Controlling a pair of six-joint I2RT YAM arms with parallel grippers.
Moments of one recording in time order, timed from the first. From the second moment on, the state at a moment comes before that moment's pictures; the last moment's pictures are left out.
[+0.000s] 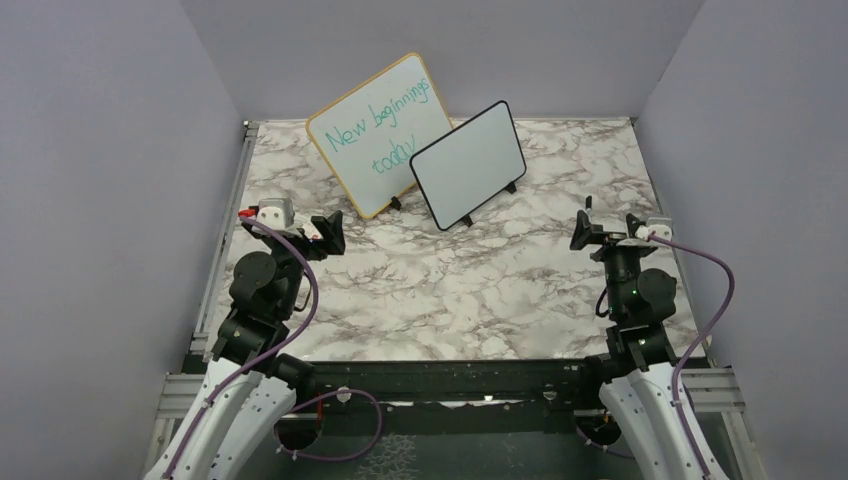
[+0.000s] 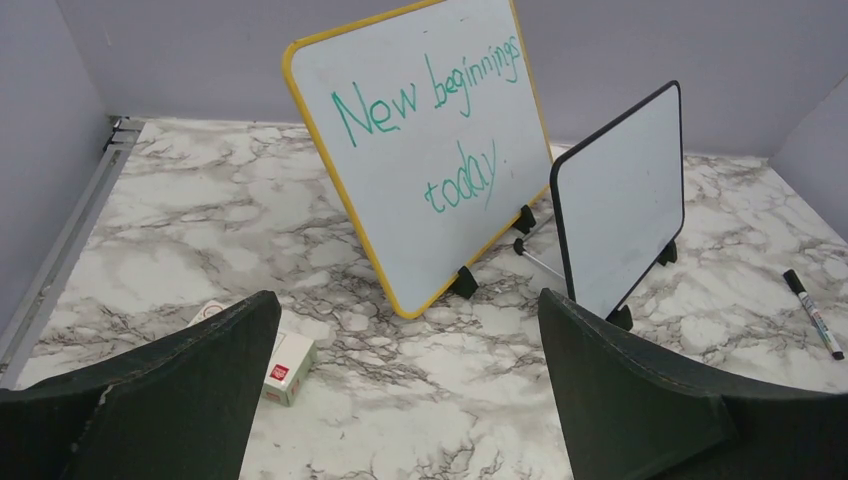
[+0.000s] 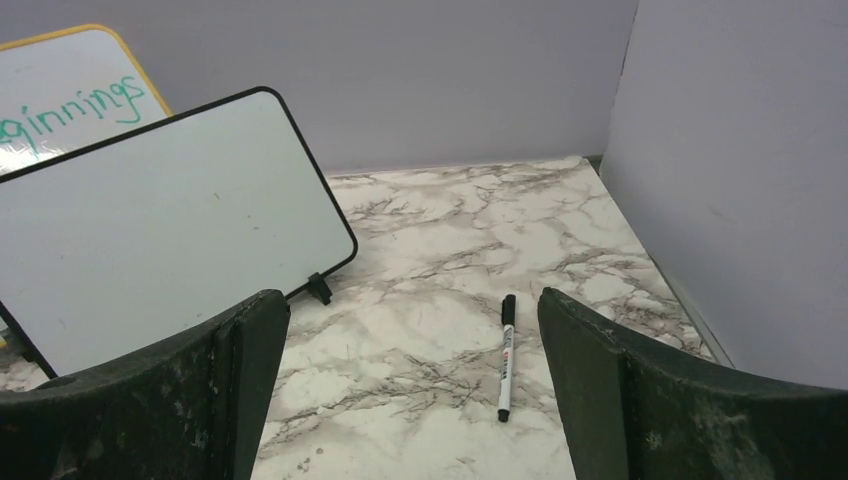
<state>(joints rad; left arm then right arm) -0.40 0.48 0.62 -0.09 -0.27 -0.17 0.14 0.39 0.37 0.20 0.20 -0.01</state>
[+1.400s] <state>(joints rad) -0.41 0.46 0.59 -0.17 -0.19 -0.17 0.34 1.46 0.79 0.13 -0.27 -0.06</state>
